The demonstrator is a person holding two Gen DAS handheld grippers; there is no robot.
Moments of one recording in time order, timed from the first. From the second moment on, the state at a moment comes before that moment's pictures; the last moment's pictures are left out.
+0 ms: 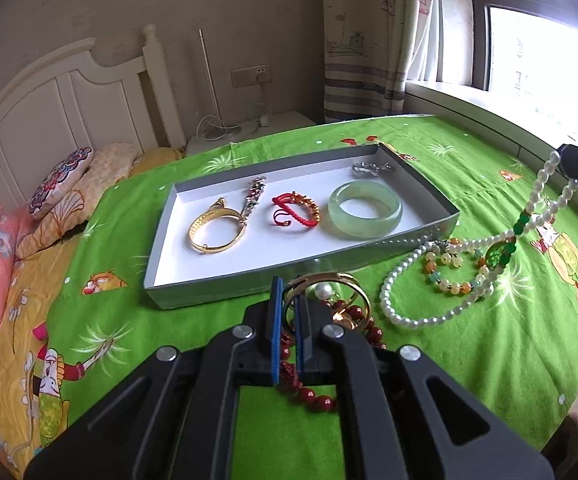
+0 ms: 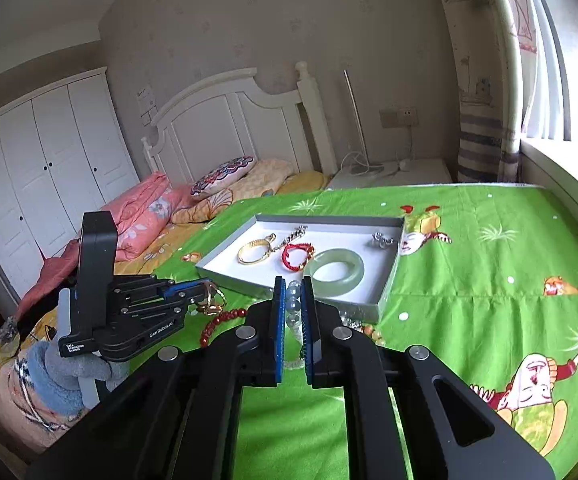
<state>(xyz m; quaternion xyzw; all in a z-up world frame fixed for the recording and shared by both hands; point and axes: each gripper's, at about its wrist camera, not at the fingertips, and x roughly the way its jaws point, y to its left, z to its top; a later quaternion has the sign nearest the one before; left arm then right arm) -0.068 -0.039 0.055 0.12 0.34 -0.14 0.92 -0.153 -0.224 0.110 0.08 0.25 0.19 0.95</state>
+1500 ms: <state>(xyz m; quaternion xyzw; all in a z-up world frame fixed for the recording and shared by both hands) 0.038 -0.005 0.069 0.05 0.38 -0.05 0.92 0.017 -0.160 0.202 0.00 0.22 0.14 0.97</state>
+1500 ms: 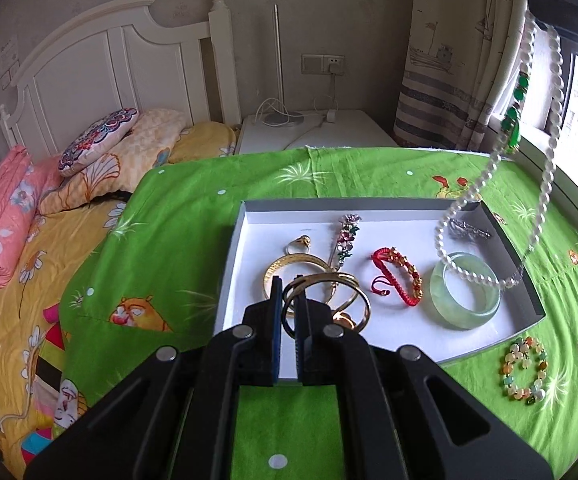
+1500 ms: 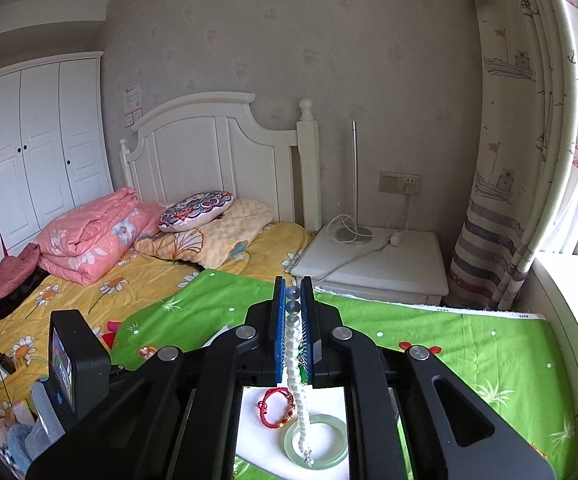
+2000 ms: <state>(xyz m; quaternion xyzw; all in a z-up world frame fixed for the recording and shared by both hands) 0.065 -0.023 0.017 0.04 0.40 -0.06 0.92 0.054 -0.165 0.106 -0.07 0.31 0.12 0.94</state>
